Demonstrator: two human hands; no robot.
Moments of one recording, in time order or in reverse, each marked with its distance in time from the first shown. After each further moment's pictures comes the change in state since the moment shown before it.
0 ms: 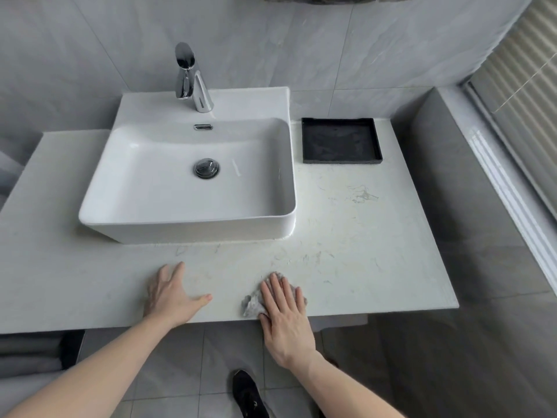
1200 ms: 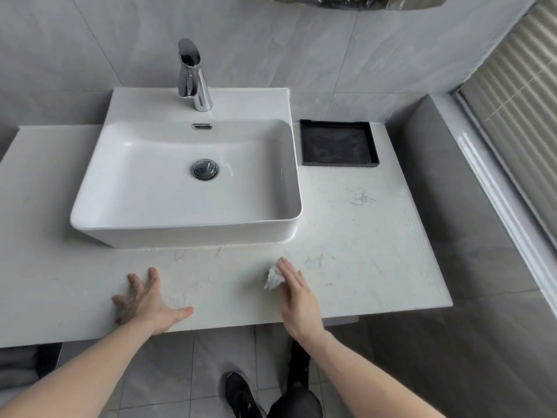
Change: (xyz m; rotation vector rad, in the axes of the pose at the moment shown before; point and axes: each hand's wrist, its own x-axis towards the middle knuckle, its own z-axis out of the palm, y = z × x) left_hand 0.035 -0.048 -0.003 0.071 -0.131 -0.126; right_hand 0.040 0.011 -0.027 0.486 0.279 0.092
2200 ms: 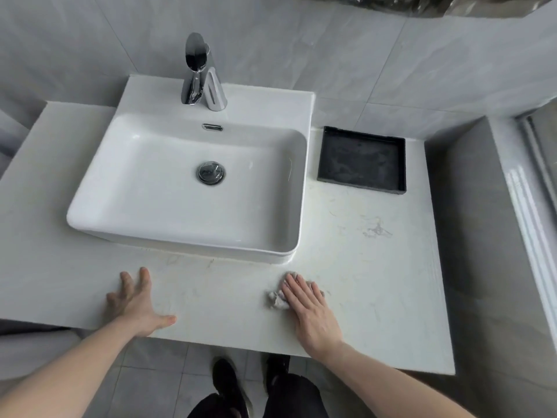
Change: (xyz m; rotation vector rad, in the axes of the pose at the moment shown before) left_hand 0.001 0.026 -0.015 0.104 -0.136 -0.126; right_hand 0.049 0.079 -0.064 -0.385 -0.367 -0.390
